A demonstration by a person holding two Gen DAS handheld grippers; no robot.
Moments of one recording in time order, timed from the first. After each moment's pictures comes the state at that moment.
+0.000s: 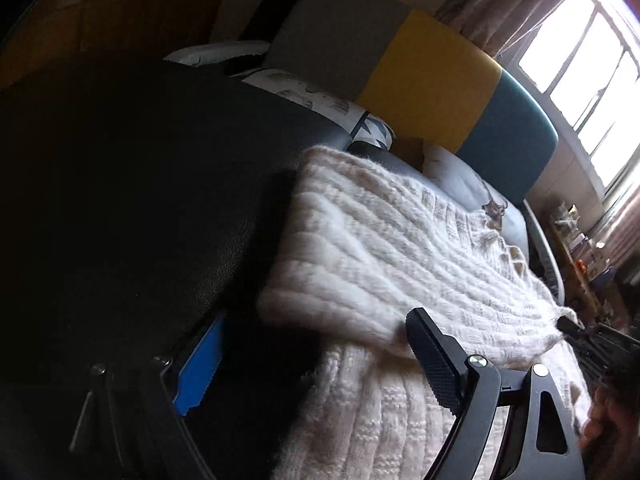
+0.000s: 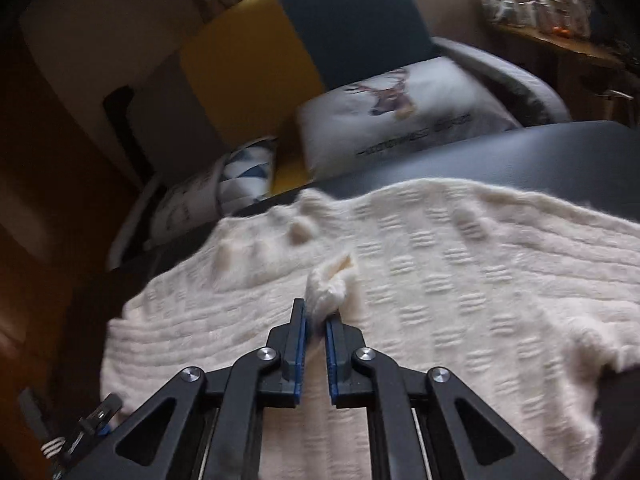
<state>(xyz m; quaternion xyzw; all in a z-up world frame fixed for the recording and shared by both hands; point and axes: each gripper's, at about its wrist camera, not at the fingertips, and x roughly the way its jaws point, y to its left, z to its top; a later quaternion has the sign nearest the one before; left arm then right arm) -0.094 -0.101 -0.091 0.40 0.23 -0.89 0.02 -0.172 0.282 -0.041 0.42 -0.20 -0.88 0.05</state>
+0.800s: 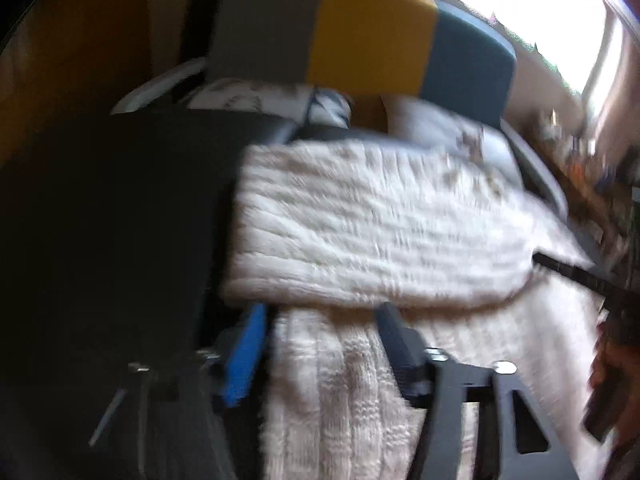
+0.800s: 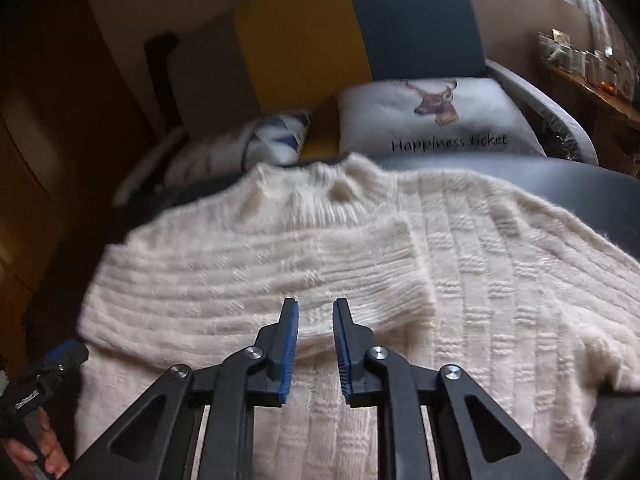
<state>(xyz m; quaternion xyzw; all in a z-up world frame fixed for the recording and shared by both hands) -0.085 -0.060 -0.071 0.45 0.06 -0.89 -0.03 -0.154 0.238 -0.052 0.44 -0.08 -0.89 0.10</state>
